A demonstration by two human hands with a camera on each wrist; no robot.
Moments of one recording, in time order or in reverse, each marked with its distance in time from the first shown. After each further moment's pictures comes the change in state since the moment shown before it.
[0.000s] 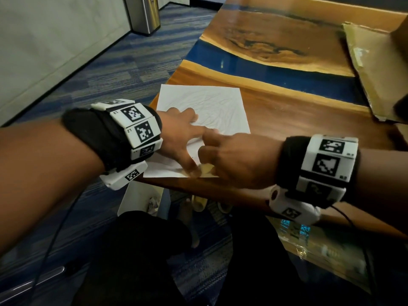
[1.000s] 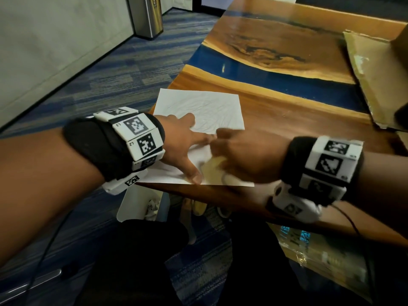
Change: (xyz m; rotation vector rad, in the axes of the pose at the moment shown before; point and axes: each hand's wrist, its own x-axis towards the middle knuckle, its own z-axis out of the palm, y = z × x) left_hand -0.005 0.002 0.000 -0.012 -0.022 -0.045; right_hand -0.003 0.012 -0.009 0.012 0.053 0.185
